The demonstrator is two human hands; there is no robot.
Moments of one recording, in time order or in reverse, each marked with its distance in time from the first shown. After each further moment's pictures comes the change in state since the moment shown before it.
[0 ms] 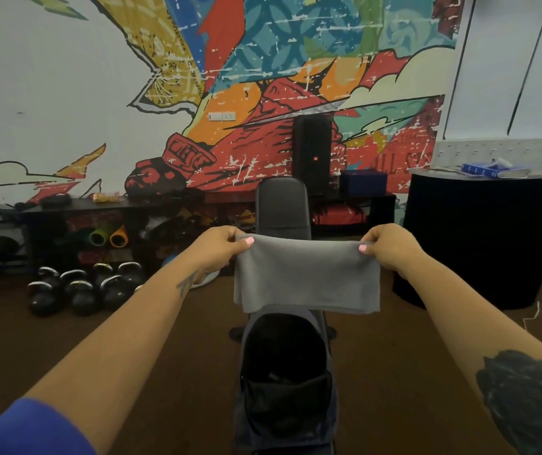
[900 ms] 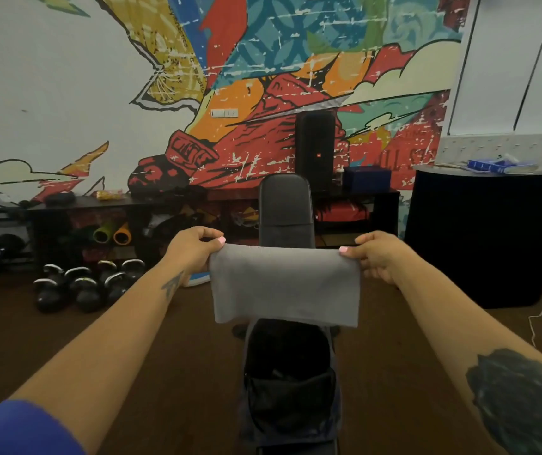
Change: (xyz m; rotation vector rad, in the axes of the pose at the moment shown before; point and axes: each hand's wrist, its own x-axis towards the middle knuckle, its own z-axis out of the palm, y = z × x) left_hand 0.006 -0.034 -0.020 -0.197 0.257 -0.144; right_hand -0.010 -0.013 0.020 0.755 -0.207 0.226
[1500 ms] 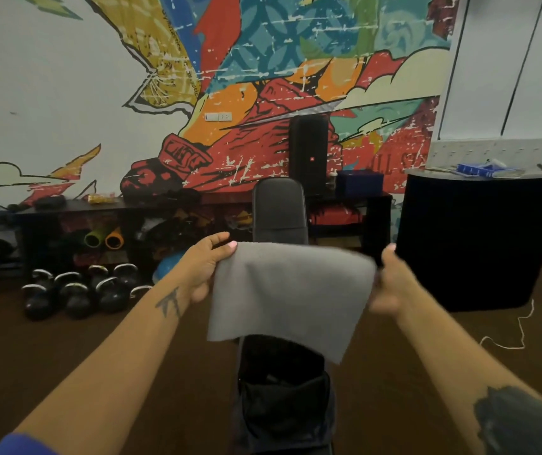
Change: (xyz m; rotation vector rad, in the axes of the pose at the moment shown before) left_hand -0.012 -0.002 0.025 -0.406 -0.245 -0.084; right_hand -0.023 0.032 -0.008 0.706 -0.123 0.206
